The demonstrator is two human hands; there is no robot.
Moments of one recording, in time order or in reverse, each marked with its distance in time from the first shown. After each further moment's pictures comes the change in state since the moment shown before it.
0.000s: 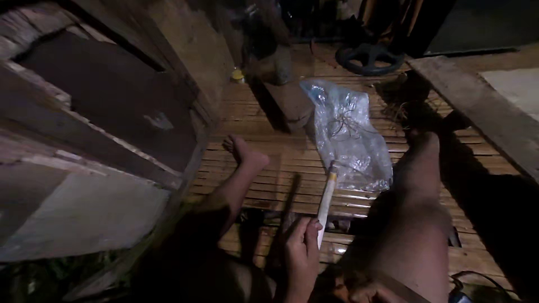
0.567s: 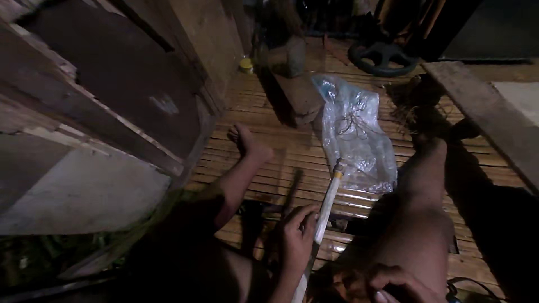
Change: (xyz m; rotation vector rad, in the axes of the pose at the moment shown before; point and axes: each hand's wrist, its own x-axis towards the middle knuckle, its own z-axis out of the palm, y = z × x) left_hand 0.001 -0.040 0.001 -0.090 -0.019 -0.054; right_hand 0.008 0.014 -0.016 0.097 0.029 -0.228
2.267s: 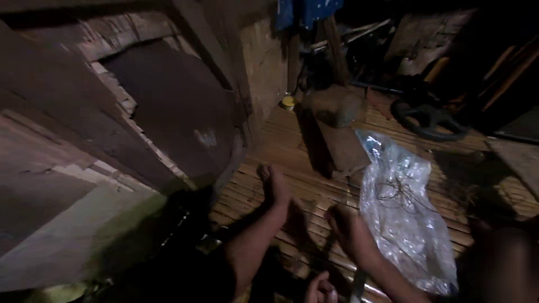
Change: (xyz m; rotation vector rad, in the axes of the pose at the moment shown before) left_hand 0.114 -0.023 -0.019 -0.015 0.076 -0.513; right_hand 0.296 0.112 0.053 -0.819 -0.240 0.140
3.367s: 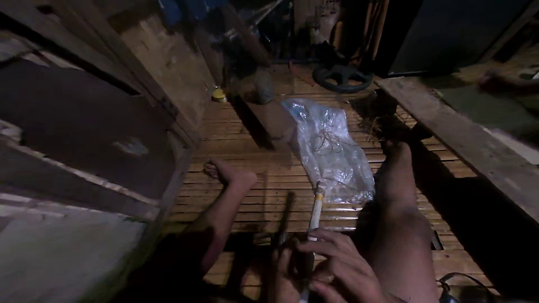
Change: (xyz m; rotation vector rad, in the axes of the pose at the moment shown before) left_hand -0.134 0.001 -0.013 0.484 -0.269 0.237; right_hand -0.239 -0.022 -0.026 0.344 0.329 -0.437
